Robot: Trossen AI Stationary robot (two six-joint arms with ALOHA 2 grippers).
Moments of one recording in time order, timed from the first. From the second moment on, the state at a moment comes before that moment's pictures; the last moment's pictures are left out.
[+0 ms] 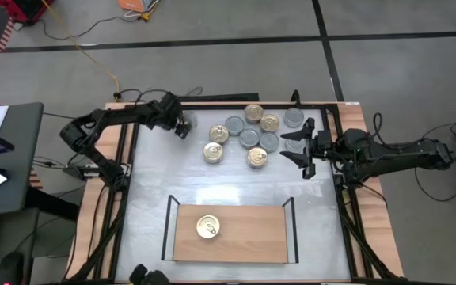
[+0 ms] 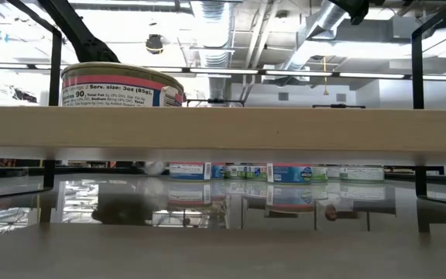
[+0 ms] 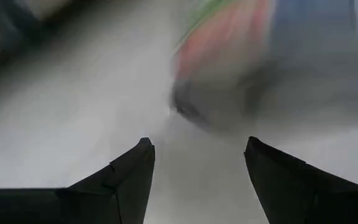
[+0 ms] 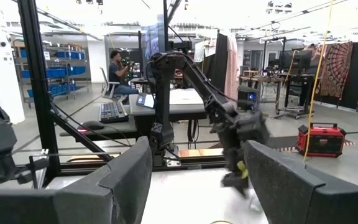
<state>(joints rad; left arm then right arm) 0.83 1.59 0.84 -0.40 -0.08 -0.08 0.01 0.68 0.56 0.28 0.13 -0.03</state>
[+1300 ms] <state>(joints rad) 0.54 1.58 1.22 -0.79 -0.22 0.46 0.01 0.68 0.55 0.28 0.13 -0.03</state>
